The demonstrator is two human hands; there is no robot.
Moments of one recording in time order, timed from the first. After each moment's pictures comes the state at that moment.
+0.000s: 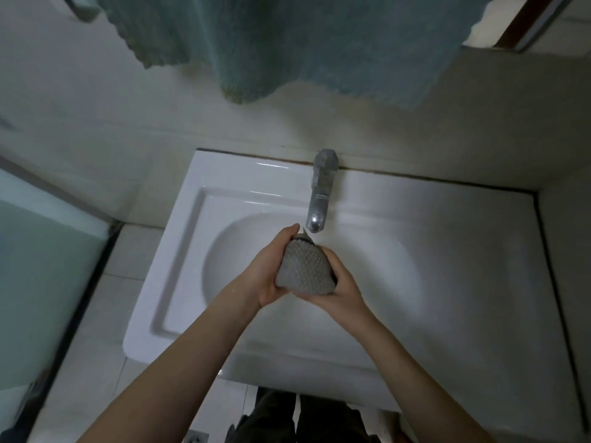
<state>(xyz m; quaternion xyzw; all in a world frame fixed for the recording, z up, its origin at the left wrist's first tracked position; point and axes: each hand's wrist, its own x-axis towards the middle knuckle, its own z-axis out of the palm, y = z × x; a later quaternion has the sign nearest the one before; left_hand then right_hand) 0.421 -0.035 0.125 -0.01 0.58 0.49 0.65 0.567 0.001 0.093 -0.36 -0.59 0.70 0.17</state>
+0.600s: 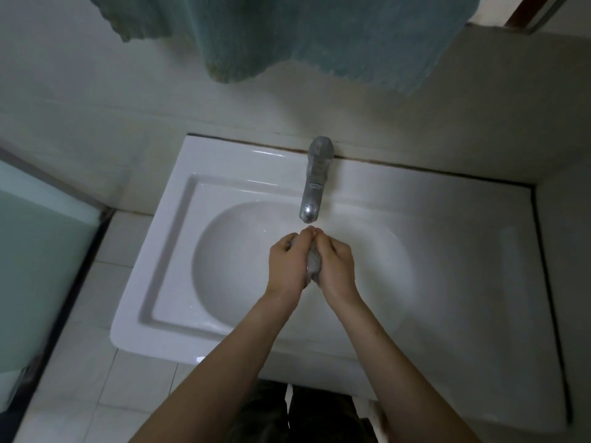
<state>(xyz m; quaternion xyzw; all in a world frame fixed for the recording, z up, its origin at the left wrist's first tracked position) 0.478 -0.026 0.105 0.04 0.68 0.58 0.45 0.538 0.011 0.086 -0.52 -0.47 0.67 0.25</state>
